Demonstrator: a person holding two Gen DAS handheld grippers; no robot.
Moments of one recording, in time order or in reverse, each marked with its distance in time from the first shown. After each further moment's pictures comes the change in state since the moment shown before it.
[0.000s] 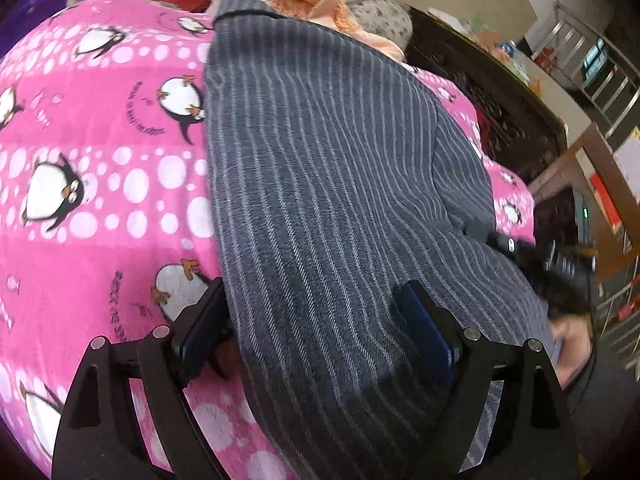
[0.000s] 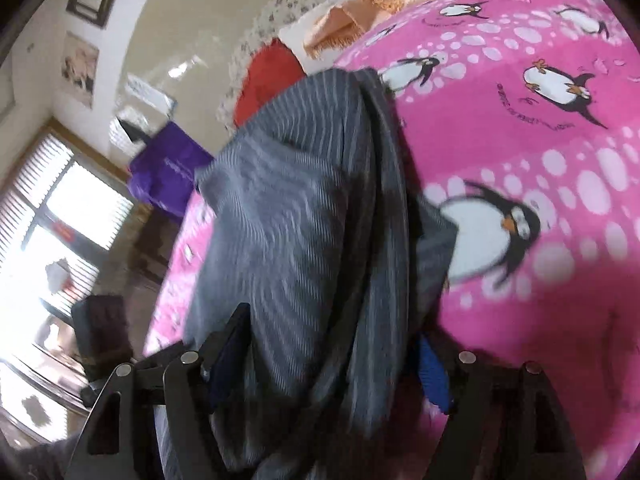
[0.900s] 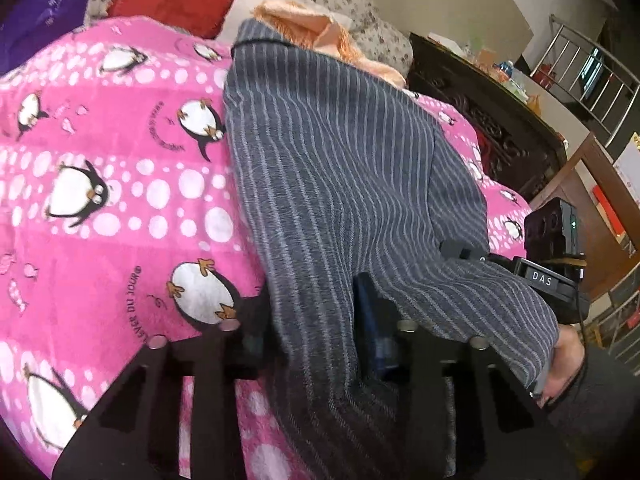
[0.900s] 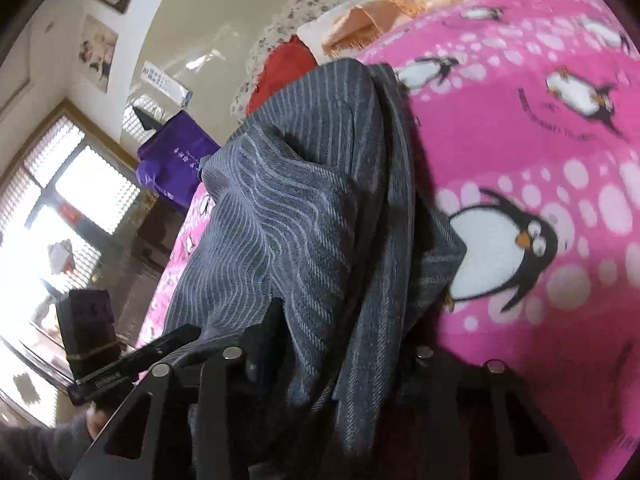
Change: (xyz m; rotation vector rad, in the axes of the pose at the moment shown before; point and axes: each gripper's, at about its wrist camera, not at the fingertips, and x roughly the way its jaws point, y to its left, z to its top) left arm -0.016 -0.001 -0.013 -0.010 -0.128 0.031; right arm 0.013 -0.004 -0.003 -0.042 0.010 0.030
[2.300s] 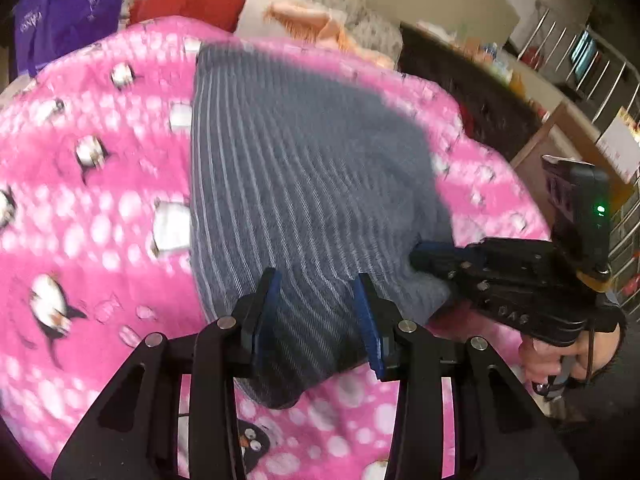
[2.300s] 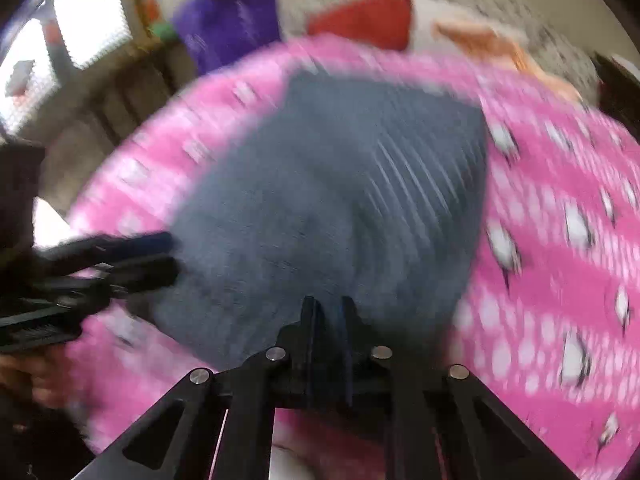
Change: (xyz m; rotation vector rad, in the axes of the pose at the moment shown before) left arm -0.113 0.029 -0.087 0.053 0.042 0.005; right arm 0.026 0.187 -0.117 -0.490 0.220 -0.406
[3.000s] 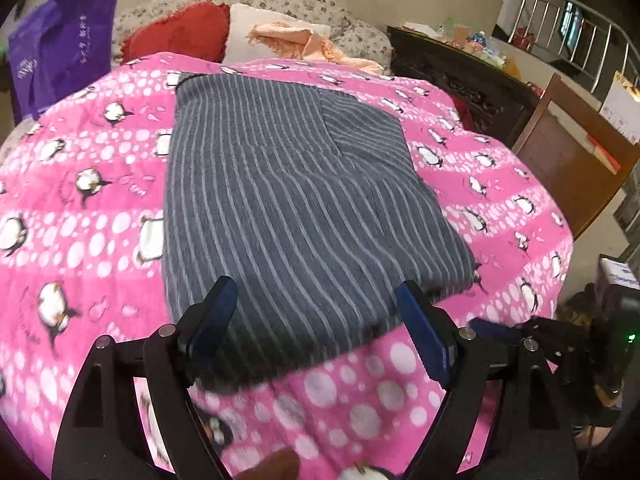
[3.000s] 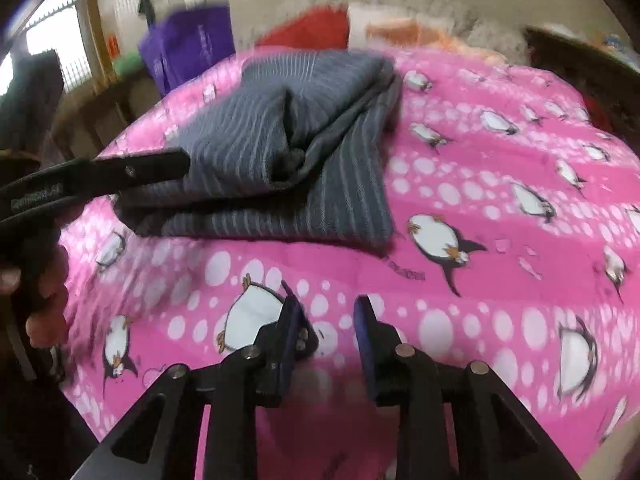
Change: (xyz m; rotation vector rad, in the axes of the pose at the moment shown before) left arm -0.010 -0.046 -0.016 0.106 -0.061 0.103; right arm -0.050 0.018 -0.113 0.150 -0.147 -0.123
